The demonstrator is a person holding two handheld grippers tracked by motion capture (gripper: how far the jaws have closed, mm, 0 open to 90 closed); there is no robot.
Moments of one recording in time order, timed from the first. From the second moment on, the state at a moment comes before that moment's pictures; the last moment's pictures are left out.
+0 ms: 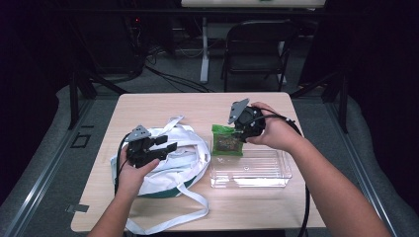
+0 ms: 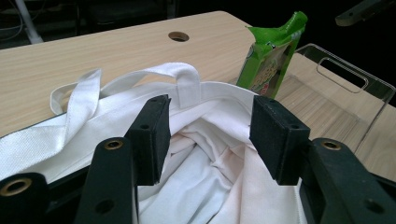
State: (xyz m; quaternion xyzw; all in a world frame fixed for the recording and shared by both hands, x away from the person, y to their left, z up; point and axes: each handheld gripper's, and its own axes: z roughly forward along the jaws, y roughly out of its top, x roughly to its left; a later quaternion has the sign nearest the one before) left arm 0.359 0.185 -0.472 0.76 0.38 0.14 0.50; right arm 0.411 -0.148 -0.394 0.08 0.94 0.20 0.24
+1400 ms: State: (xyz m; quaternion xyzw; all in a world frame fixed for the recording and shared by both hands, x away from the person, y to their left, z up) left arm 0.359 0.186 -0.476 0.77 0.39 0.14 0.50; right arm 0.346 -0.213 -0.444 0.31 0.85 0.33 0.26
